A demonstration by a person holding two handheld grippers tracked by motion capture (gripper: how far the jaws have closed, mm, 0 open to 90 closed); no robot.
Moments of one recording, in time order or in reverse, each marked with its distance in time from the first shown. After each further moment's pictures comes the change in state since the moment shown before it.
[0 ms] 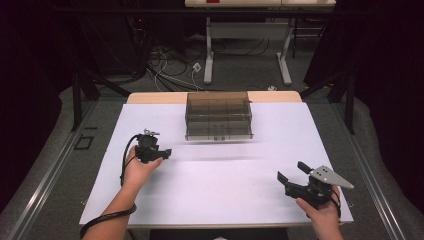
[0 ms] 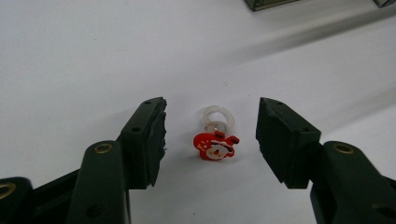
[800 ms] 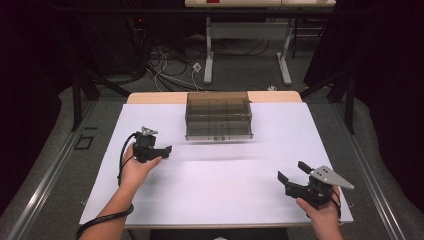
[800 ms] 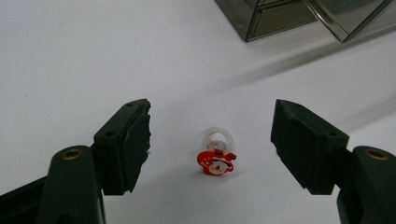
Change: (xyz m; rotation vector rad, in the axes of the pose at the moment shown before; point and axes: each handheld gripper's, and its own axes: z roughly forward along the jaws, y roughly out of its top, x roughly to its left) left arm -0.003 0.003 -0.014 -0.090 0.033 0.057; right arm 0.000 0.000 -0.001 0.000 -0.012 -0.001
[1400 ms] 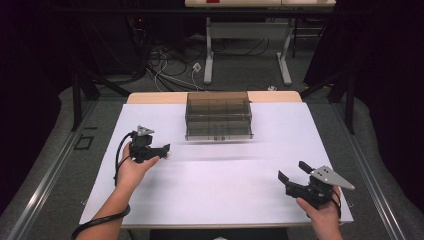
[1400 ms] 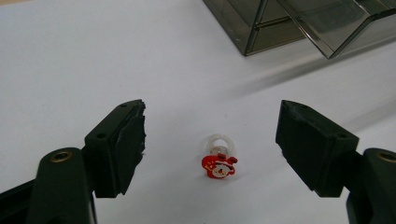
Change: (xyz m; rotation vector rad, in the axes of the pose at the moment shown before) left arm 0.004 0.001 -0.013 -0.053 -0.004 0.013; right arm 0.000 0.000 0.000 -0.013 -0.010 0.005
